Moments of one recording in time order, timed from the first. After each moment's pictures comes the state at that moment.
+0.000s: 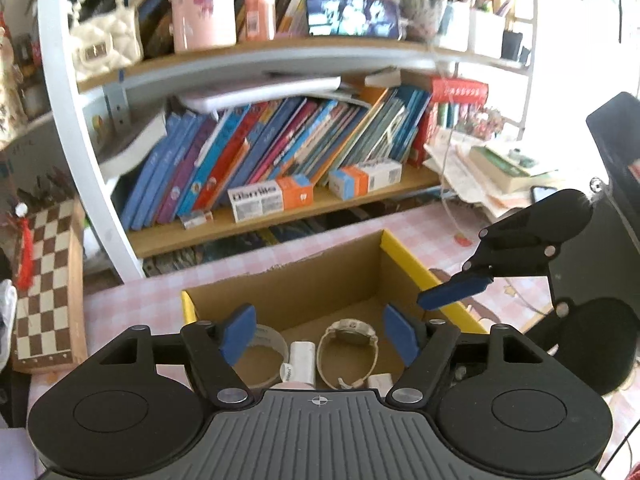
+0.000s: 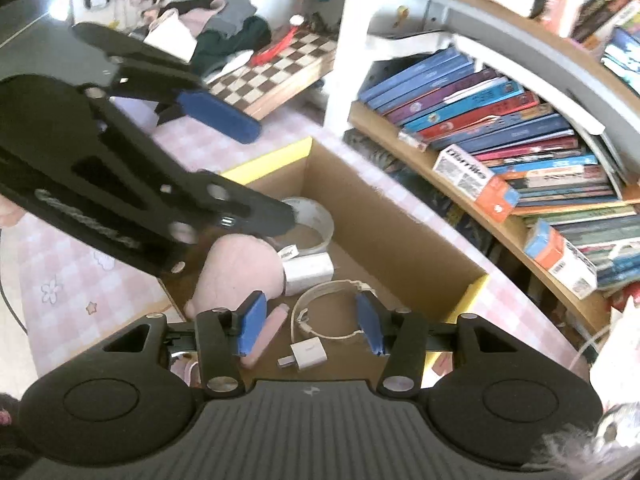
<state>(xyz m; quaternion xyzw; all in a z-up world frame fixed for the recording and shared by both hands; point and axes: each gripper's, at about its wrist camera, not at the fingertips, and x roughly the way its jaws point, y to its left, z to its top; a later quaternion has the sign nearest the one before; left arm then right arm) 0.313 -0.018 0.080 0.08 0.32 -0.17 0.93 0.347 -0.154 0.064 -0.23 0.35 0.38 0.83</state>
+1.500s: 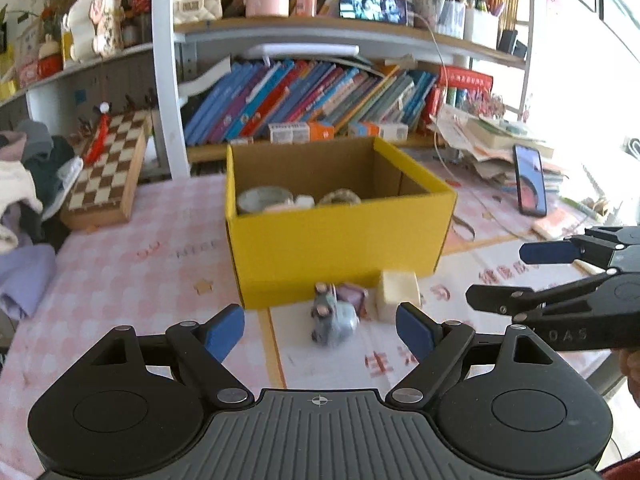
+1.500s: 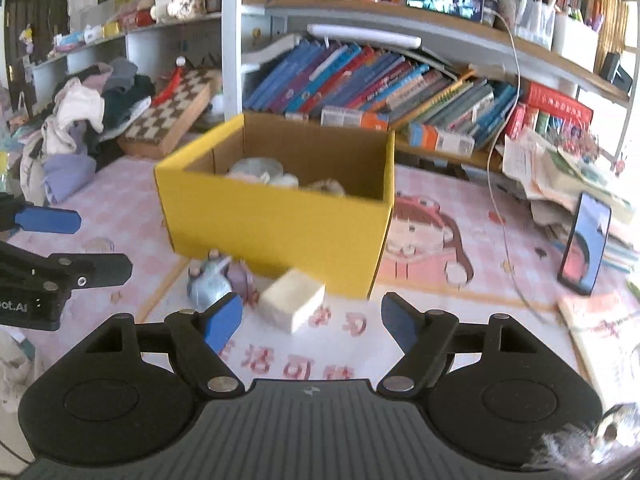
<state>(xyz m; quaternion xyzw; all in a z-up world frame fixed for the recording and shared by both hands) 0.120 0.007 0.005 0.03 0.32 -0.10 0.94 0.142 -0.187 0.004 -0.07 0.31 0.16 0.93</state>
